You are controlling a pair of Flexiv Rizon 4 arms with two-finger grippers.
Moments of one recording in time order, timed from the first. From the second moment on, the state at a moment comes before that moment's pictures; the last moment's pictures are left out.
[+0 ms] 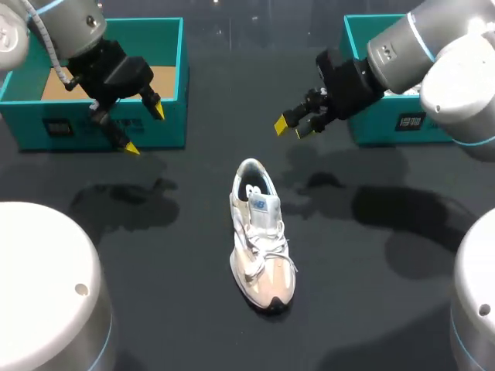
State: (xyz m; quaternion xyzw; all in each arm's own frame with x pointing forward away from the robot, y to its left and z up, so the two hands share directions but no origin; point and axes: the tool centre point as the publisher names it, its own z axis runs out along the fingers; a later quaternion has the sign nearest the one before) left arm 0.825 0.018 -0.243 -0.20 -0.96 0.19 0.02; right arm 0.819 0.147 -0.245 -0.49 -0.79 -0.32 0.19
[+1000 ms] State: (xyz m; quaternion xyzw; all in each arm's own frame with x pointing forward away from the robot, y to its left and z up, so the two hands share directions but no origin) left arm 0.862 0.060 -0.217 -0.26 -0.95 0.18 0.02; right arm 0.783 0.174 -0.239 -0.58 -0.79 -0.08 0.15
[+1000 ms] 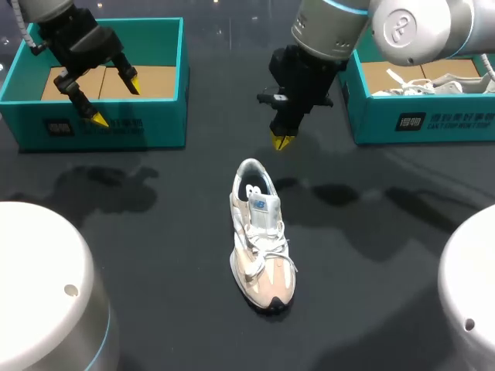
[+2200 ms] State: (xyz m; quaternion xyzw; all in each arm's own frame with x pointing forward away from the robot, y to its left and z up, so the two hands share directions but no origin) left arm 0.882 0.093 -0.200 -0.33 -0.92 0.21 0.05; right arm 0.759 0.218 -0.313 -0.66 -0.74 0.01 -0.06
